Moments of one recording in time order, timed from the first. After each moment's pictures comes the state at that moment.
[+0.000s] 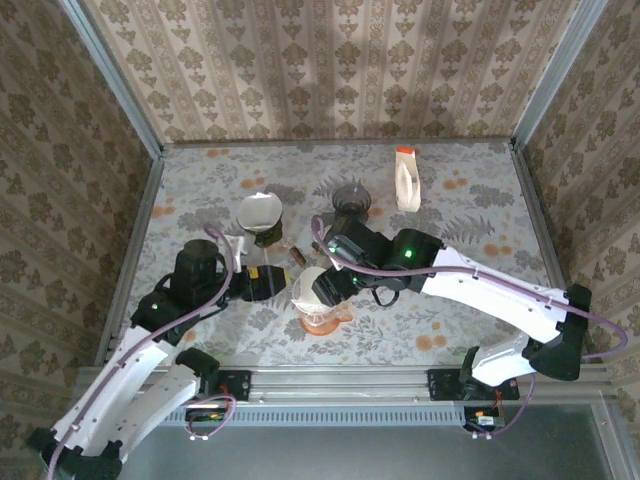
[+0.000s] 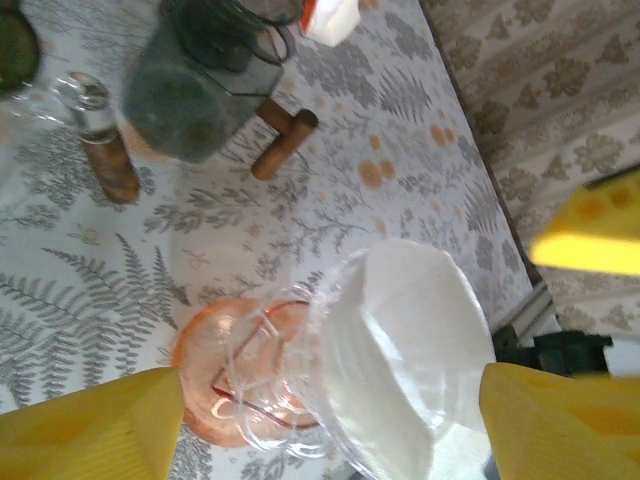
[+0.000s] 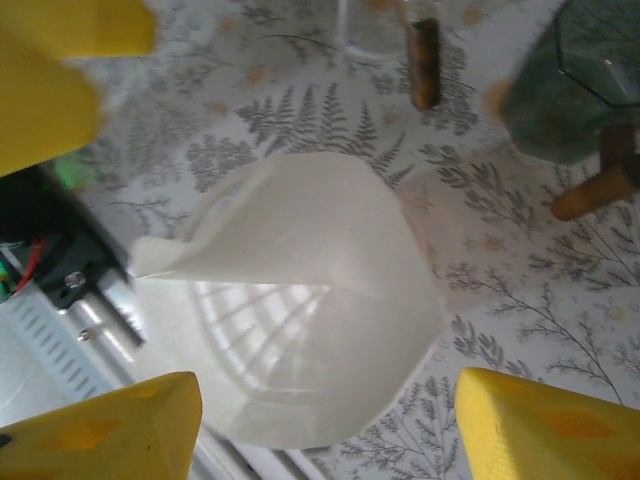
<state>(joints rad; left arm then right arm) -0.58 0.67 0.71 -0.63 0.45 -0.57 1.03 1.41 1.42 -1.00 0.06 0.35</state>
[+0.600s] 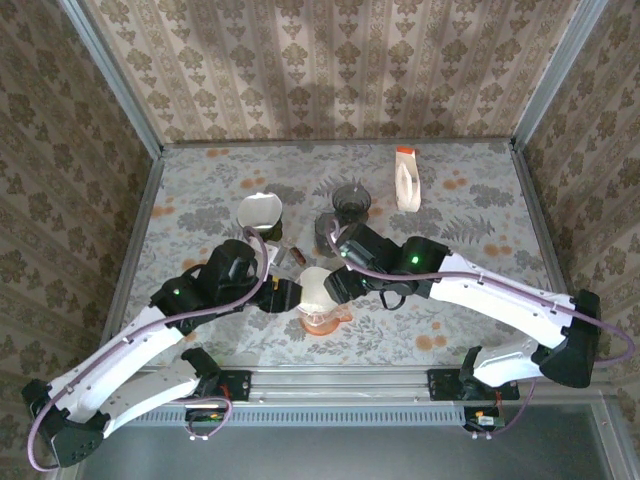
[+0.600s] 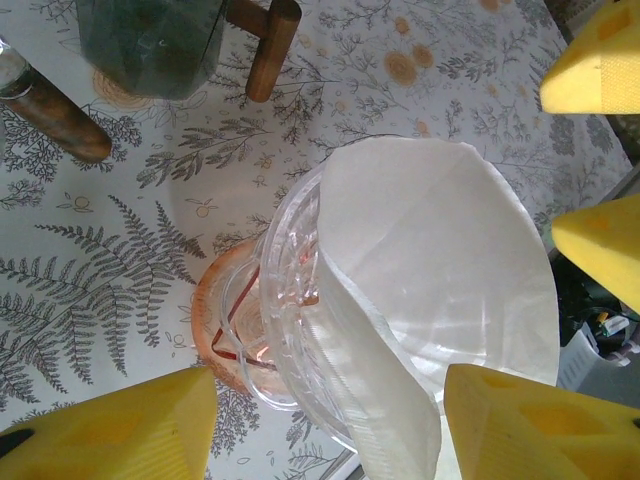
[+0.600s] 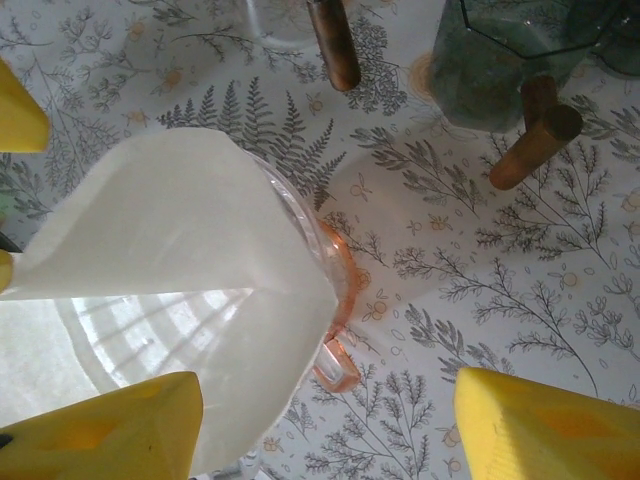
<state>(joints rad) -0.82 0.81 0.79 -0.72 0.25 -0.45 0.99 1.34 1.27 -0.92 0.12 0.41</state>
